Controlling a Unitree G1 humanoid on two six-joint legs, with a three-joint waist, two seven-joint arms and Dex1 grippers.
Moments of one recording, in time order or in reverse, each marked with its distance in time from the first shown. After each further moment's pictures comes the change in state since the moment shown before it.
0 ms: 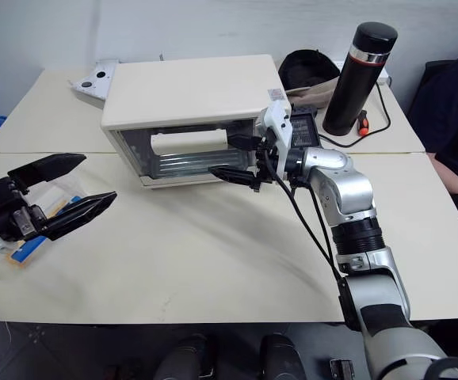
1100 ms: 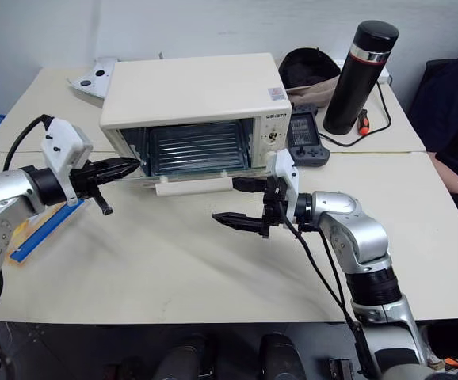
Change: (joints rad) left arm -0.460 -0.055 -0.602 0.458 0.587 -0.210 -0.175; right arm 0.357 -0.064 -0.005 -0.381 0.113 0.088 -0.049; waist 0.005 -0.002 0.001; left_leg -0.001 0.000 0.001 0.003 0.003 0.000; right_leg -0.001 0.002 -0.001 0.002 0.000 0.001
